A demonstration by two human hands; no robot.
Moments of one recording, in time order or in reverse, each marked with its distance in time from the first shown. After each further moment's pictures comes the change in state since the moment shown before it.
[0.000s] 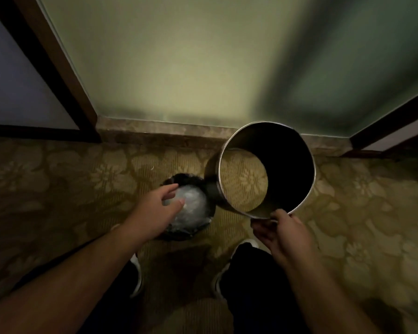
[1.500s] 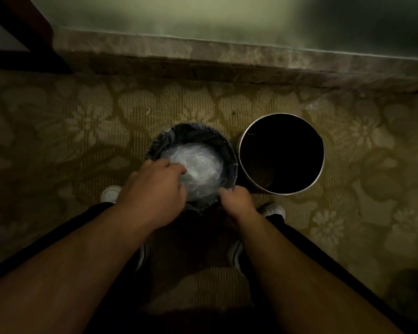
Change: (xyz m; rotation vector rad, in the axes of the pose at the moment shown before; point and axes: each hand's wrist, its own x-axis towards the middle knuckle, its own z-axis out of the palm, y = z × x) left_hand 0.109 -0.078 0.043 0.882 -0.067 0.045; right_hand 0.174 0.149 0.112 -0.709 -0.185 0.255
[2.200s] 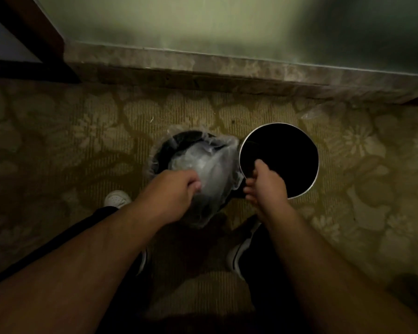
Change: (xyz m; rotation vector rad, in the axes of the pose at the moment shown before) left_hand 0.007 0.001 0.004 -0.308 -0.070 0.041; right_hand -0.042 -0.042 -0.048 0.256 0.230 -0.123
